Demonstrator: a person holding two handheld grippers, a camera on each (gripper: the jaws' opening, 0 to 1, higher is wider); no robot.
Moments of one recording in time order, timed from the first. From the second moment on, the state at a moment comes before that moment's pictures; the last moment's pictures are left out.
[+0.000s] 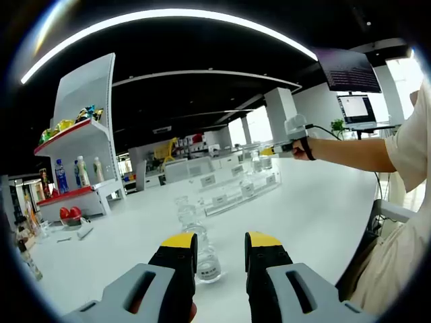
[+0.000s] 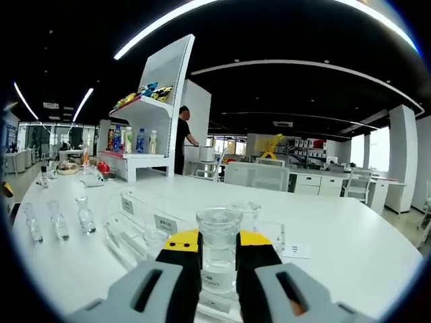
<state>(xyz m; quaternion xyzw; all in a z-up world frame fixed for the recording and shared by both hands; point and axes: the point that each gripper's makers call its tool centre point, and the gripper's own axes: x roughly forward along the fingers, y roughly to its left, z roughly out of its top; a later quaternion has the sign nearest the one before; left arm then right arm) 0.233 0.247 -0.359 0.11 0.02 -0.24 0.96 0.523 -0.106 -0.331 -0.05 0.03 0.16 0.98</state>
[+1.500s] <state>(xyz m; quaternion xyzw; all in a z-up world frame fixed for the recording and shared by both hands) 0.231 0.258 -0.356 0.10 0.01 -0.23 0.97 0.514 -0.096 -0.373 -0.05 0.06 0.15 0.99</state>
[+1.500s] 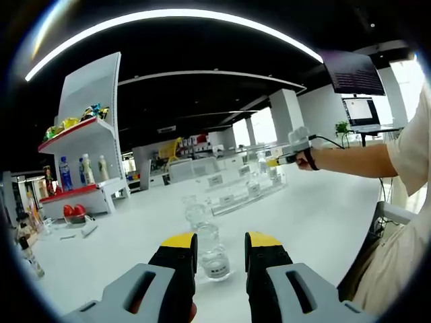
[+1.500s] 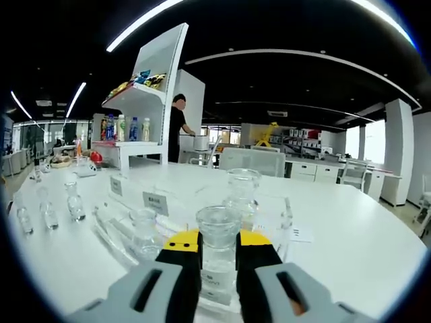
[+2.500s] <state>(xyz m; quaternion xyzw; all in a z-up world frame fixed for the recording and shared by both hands) 0.230 0.263 -0.354 0.10 0.01 -0.23 0.97 0.522 -0.103 -0.396 -0.06 0.09 0.14 0.98</state>
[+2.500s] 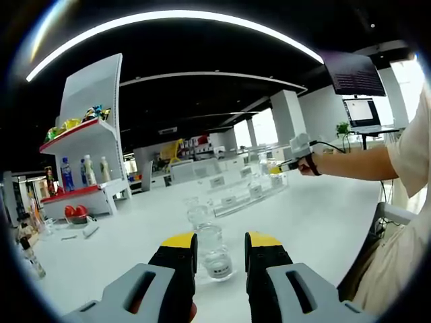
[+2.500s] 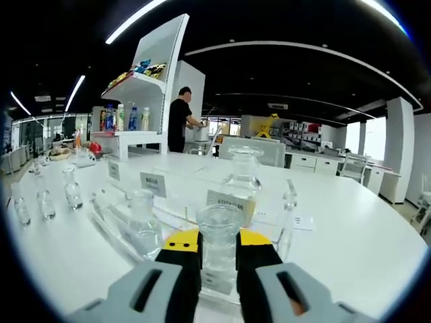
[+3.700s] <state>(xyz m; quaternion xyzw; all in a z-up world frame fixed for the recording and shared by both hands) 0.232 0.267 -0.355 0.10 0.01 -0.23 0.97 0.525 -0.109 -0.406 -0.06 0.11 0.15 0.98</state>
